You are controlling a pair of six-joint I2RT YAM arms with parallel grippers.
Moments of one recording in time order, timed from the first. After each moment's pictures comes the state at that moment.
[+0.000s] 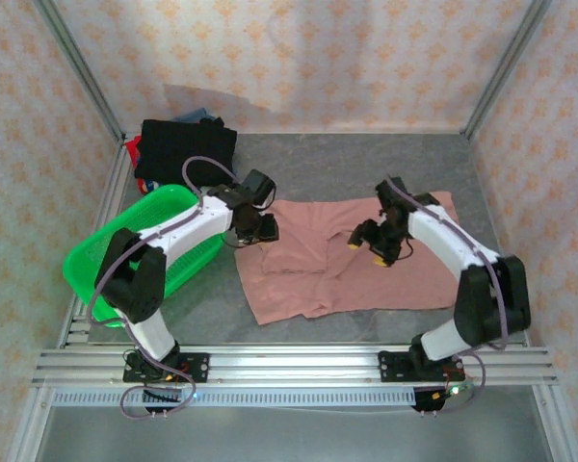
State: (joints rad) left arm -0.51 1.72 1.27 -0.79 0.14 -0.66; right arm 0.24 1.44 1.03 -0.95 -0.28 0.73
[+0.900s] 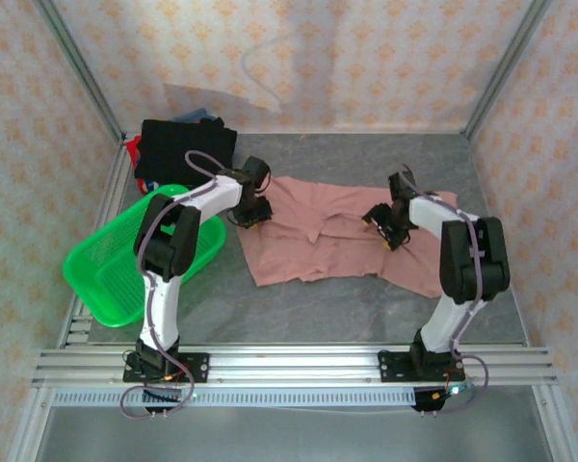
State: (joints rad) left arm -0.35 2.14 1.59 -0.74 0.06 -0.75; right arm 0.09 1.82 1.12 -0.56 -0.19 0.89
